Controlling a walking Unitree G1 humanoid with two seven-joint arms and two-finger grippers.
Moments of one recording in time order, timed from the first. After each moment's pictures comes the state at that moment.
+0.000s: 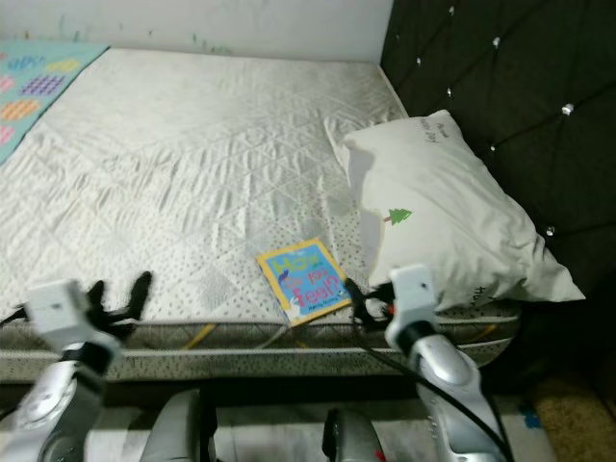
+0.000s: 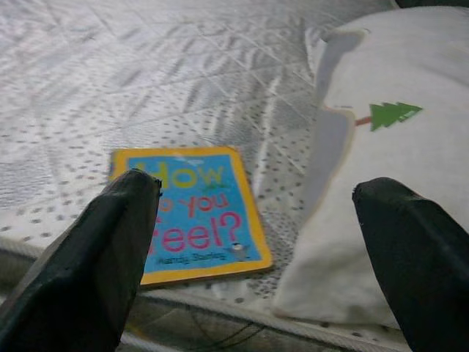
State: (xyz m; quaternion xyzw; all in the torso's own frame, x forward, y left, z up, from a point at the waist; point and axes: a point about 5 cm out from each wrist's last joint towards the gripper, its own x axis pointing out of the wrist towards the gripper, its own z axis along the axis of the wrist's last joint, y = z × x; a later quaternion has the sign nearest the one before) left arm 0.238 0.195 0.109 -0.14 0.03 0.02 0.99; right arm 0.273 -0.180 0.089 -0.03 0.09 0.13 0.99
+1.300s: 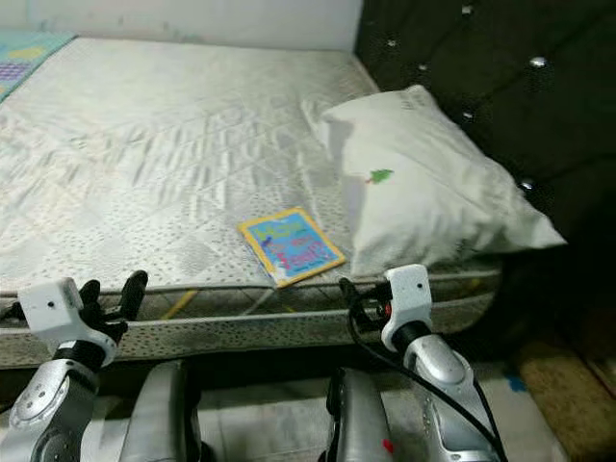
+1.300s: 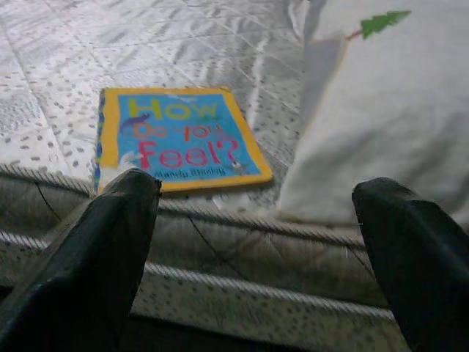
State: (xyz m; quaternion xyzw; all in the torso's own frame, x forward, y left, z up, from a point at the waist) left arm 0.239 0.202 0.108 -0.14 0.03 0.04 0.99; right arm 0.277 -0.174 0.092 -0.02 0.08 0.14 0.99
